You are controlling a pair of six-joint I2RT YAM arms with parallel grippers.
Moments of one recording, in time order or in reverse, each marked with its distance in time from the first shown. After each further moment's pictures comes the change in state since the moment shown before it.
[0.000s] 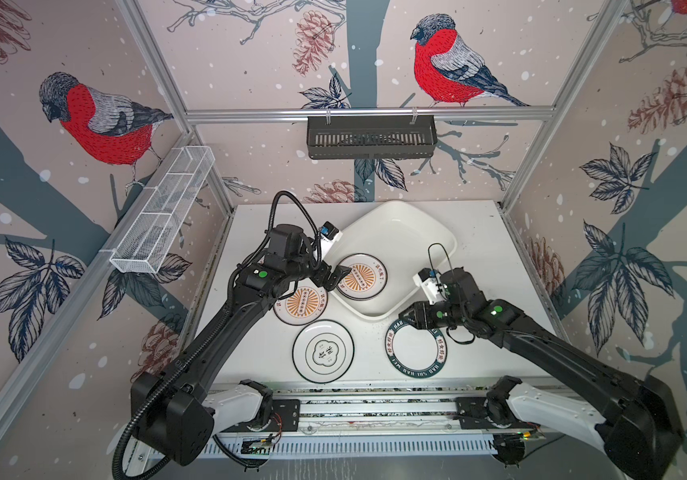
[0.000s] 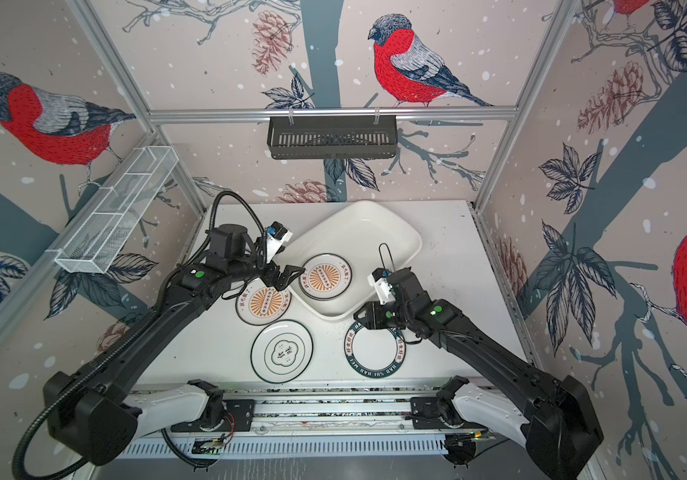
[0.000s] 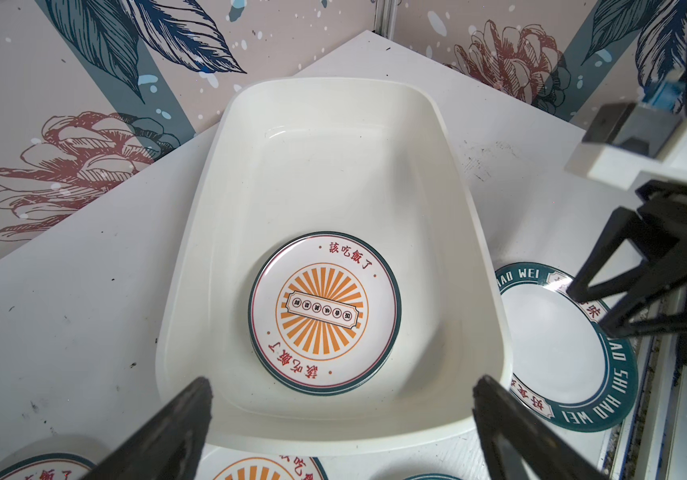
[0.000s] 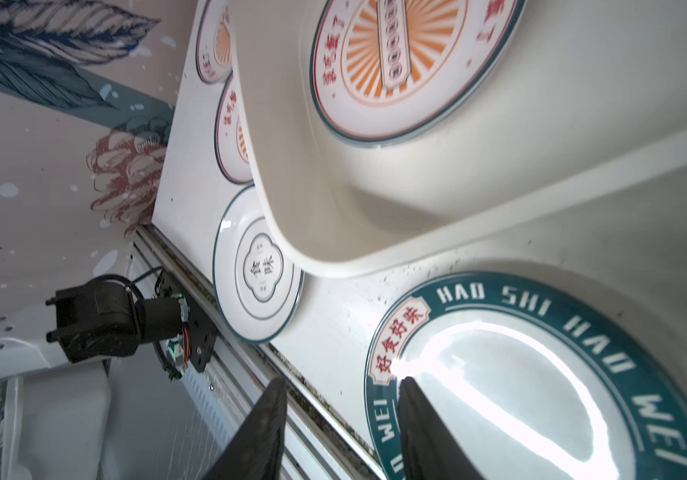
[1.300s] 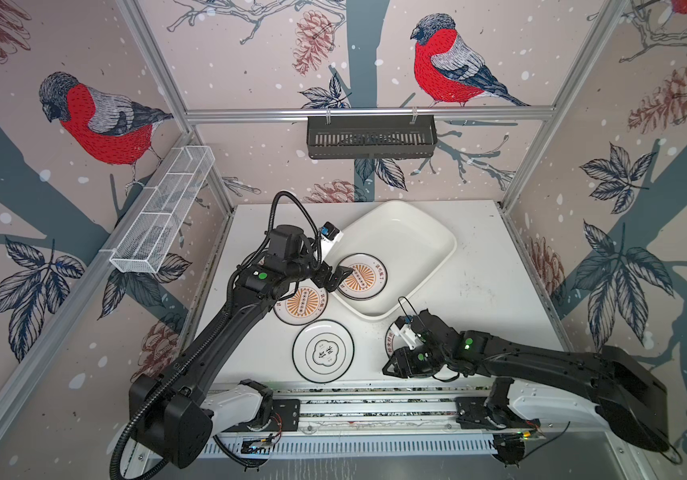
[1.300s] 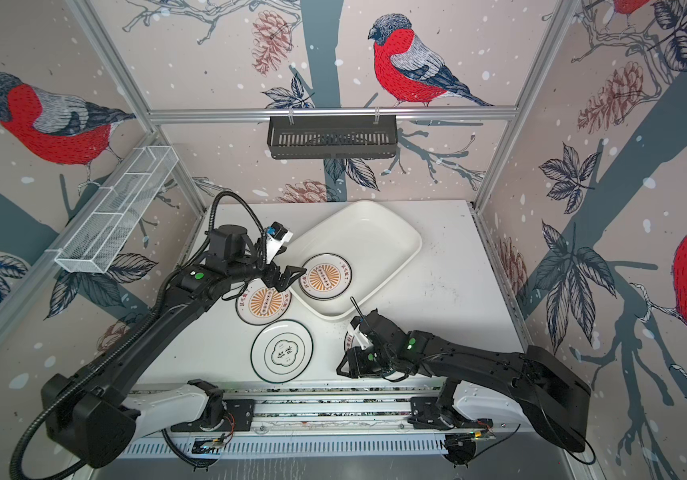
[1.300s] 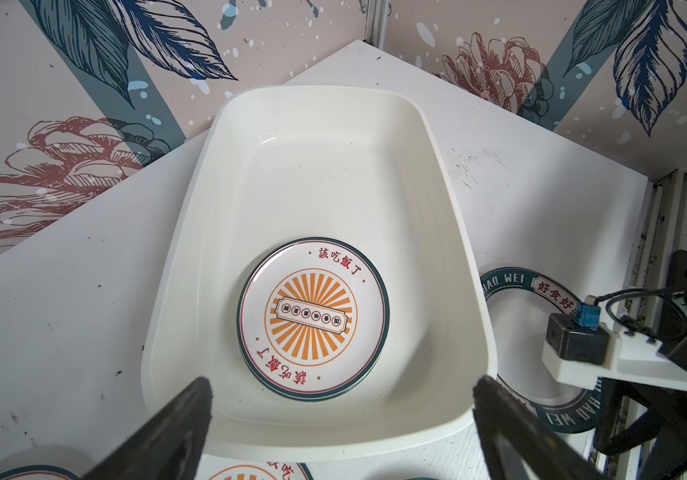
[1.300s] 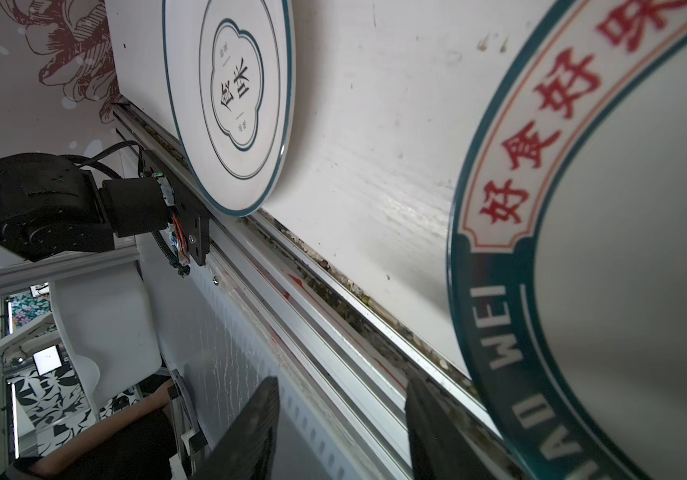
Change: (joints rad) left arm -0.012 -0.013 -0.008 0.010 0.014 -0.013; right arm 0.348 0.106 -0.235 0.271 -0.037 0.332
